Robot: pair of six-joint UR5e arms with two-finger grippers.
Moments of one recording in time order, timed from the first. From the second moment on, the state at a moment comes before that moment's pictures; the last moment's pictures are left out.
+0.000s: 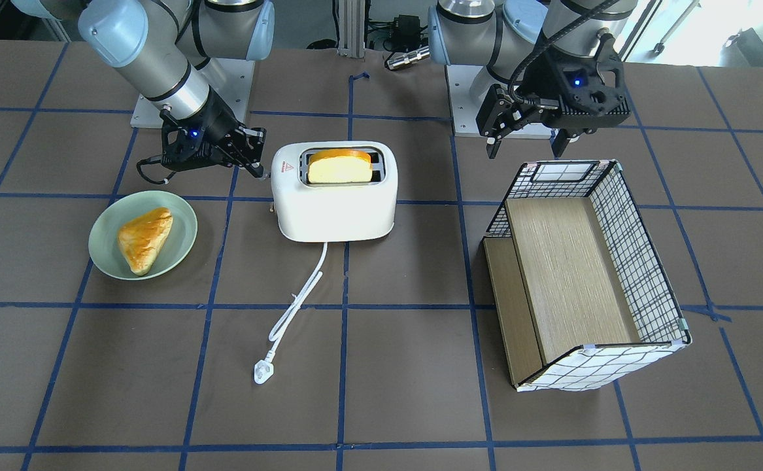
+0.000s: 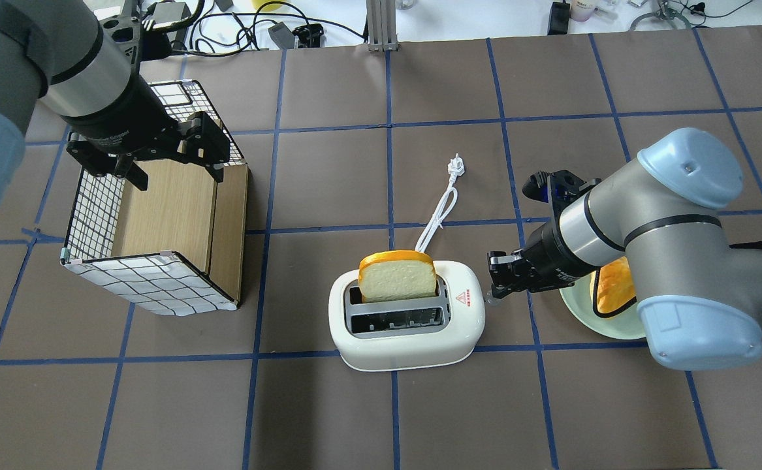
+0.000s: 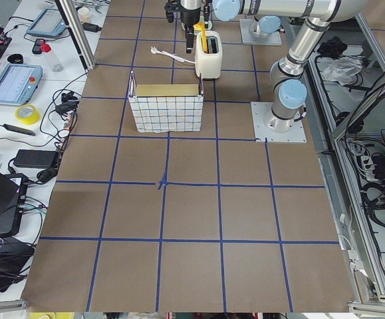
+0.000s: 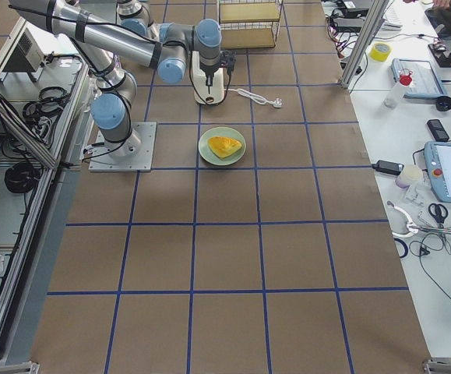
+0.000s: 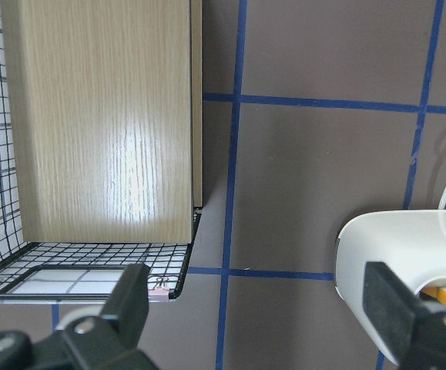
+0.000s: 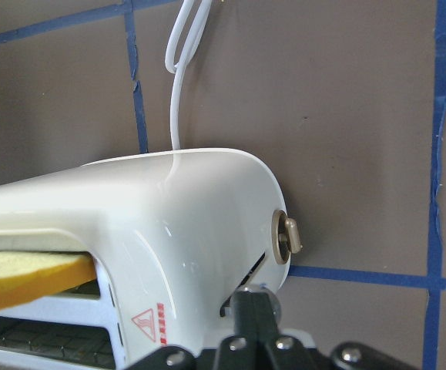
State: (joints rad) left arm -1.58 -1.47 -1.66 -1.52 1.57 -0.08; right arm 1.52 -1.77 2.21 -1.95 -1.19 0.00
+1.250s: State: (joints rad) left arm -1.58 -1.47 -1.66 -1.52 1.57 -0.08; right arm 1.53 -1.70 2.24 -1.96 -1.19 -0.03
